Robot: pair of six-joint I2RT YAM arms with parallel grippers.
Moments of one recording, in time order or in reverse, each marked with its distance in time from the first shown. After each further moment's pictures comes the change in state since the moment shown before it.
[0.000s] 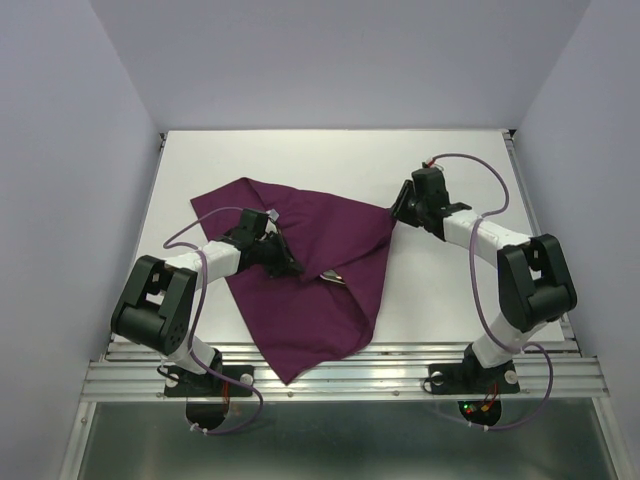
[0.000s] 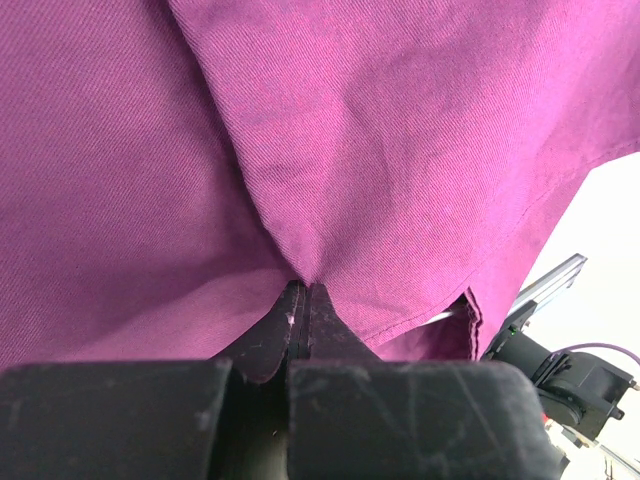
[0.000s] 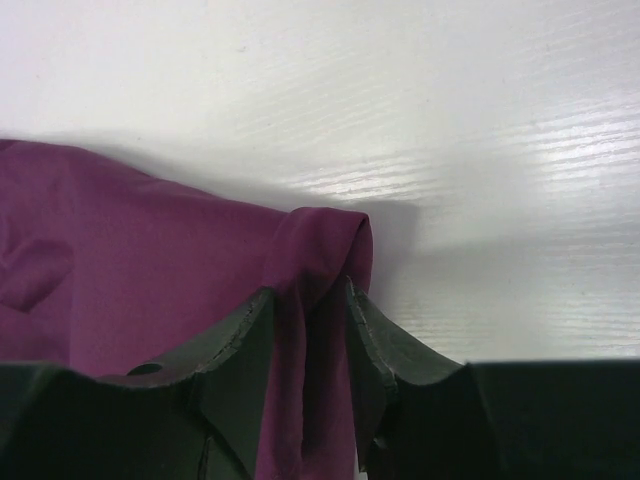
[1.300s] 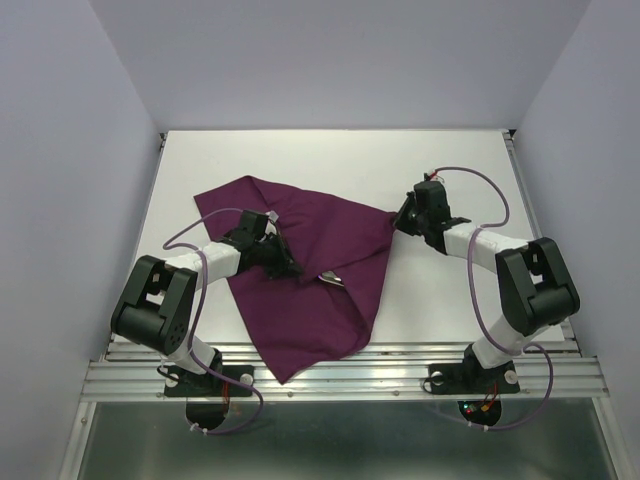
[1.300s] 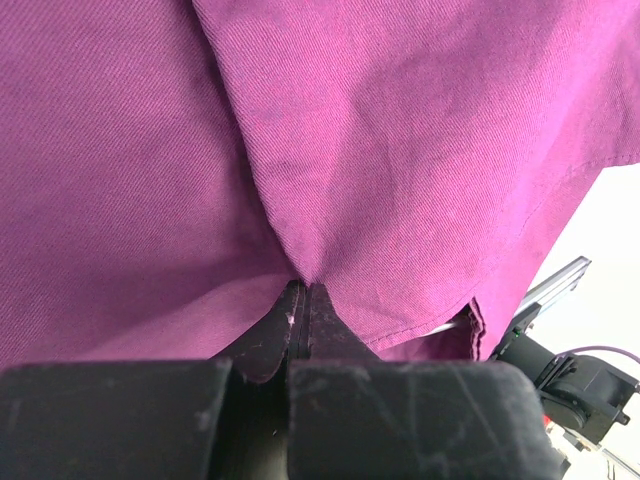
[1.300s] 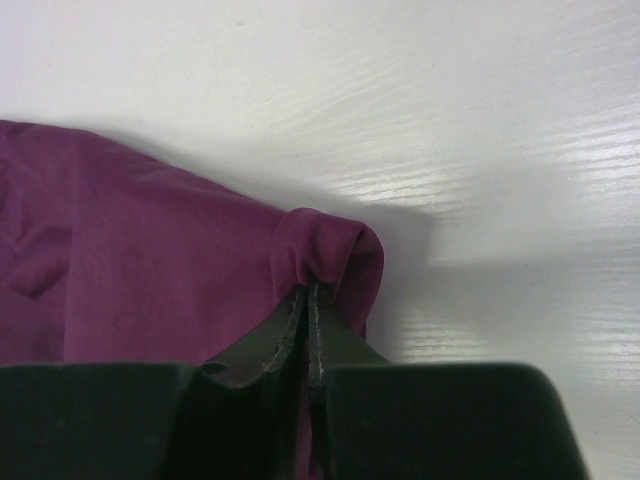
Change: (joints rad) left arm 0.000 0.000 -0.011 0.006 -0.007 -0.001; right arm -0.004 -0.017 -0.145 0.163 -0.027 0.041
